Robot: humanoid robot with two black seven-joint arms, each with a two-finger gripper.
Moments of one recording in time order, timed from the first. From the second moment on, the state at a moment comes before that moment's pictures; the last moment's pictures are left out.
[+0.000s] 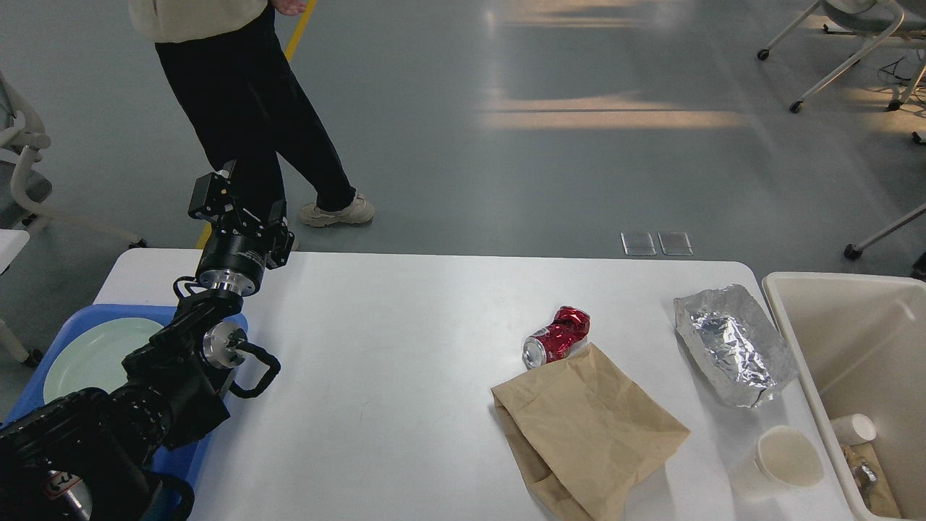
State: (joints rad) left arm -0.86 0.02 -0.57 -0.08 -0.04 -0.41 -0.65; right arm 1.25 -0.80 -1.02 0.50 -0.15 0.35 0.21
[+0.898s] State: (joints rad) left arm -0.86 0.02 -0.57 -0.08 -0.04 -0.41 -0.65; right arm 1.78 -0.38 -1.35 0.64 -0.16 0.54 0.21
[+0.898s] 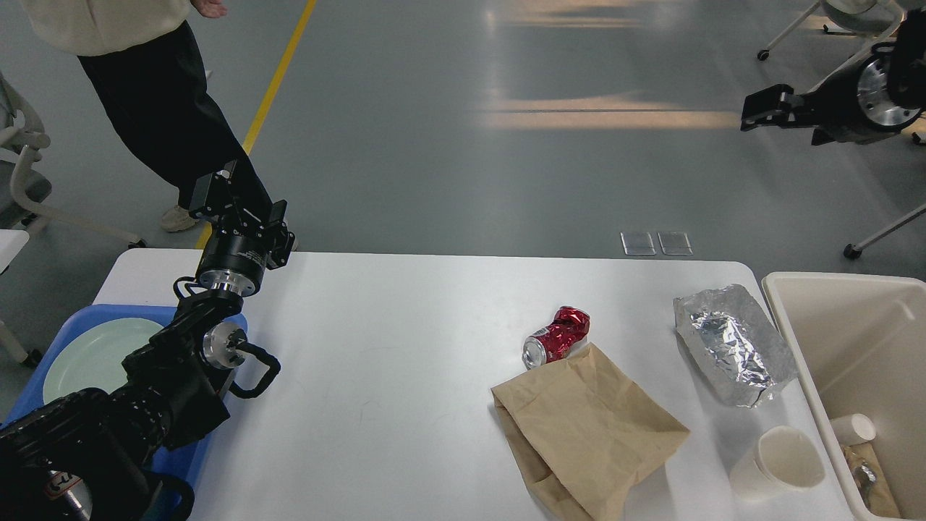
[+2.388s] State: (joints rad) left arm -0.86 0.02 -0.57 -0.08 -0.04 -0.41 -0.65; right arm 1.31 -0.12 -1.40 0.60 0.05 0.36 0.22
